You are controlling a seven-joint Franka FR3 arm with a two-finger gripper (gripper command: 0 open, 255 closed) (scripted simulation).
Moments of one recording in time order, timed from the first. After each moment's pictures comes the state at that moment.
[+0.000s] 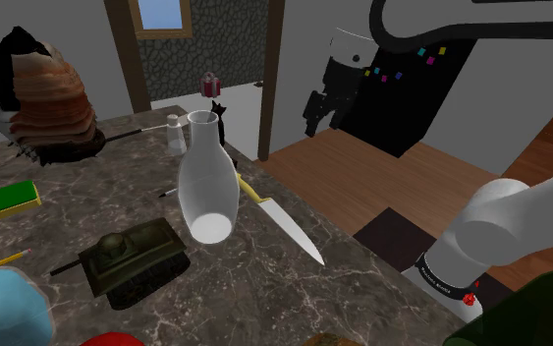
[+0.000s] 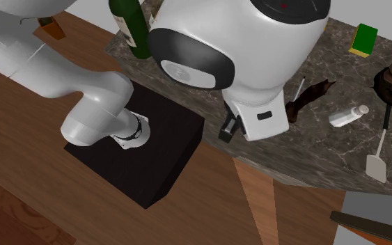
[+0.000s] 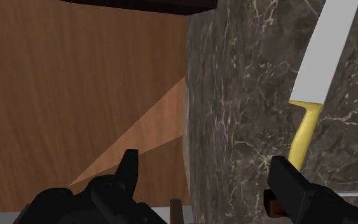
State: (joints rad) arm 0.04 -0.59 0.29 -2.32 0.21 1.84 0.20
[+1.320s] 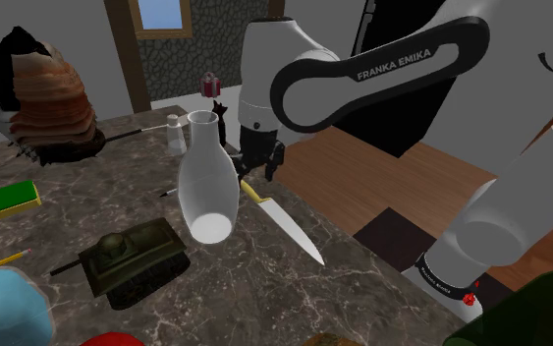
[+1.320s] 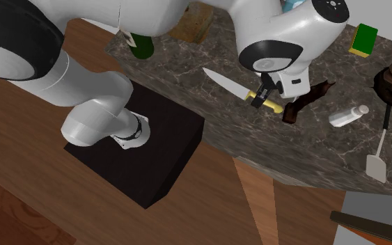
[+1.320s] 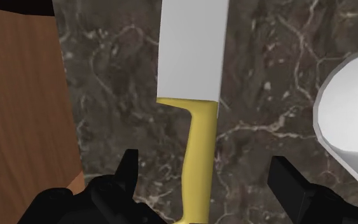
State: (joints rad) arm 0.06 -0.10 0.61 -2.15 0.10 2.09 0.64
